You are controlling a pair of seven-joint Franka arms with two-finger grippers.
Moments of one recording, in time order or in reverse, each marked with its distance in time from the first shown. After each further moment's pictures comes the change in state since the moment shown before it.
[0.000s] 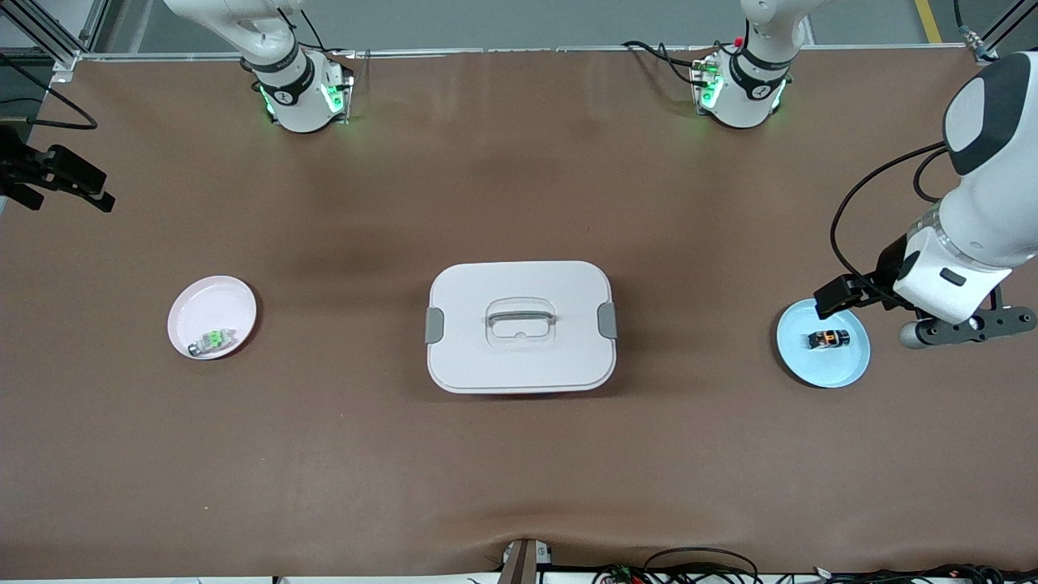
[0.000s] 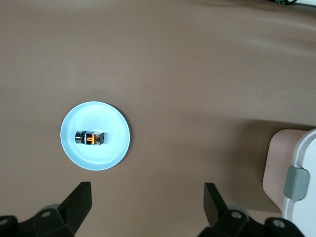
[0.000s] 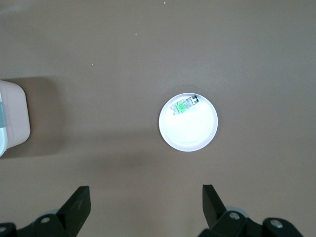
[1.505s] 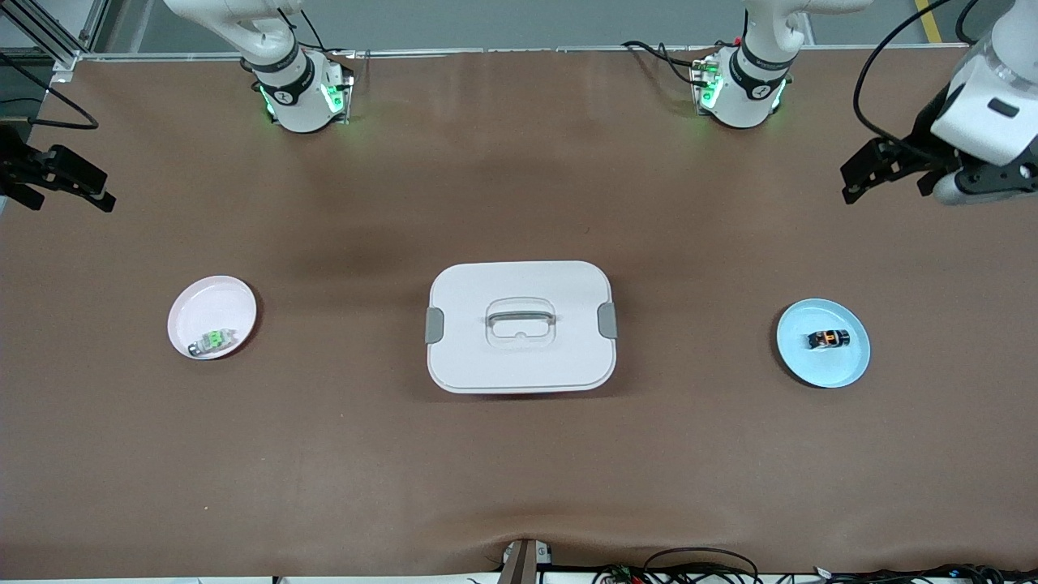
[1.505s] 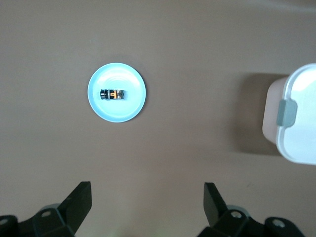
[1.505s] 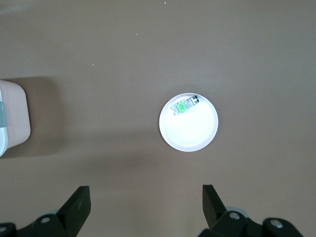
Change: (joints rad) left arm -0.571 -0.384 0.641 -0.140 -0.152 -0.209 0.140; right arm 0.000 0.000 0.002 0.001 0.000 0.000 0.000
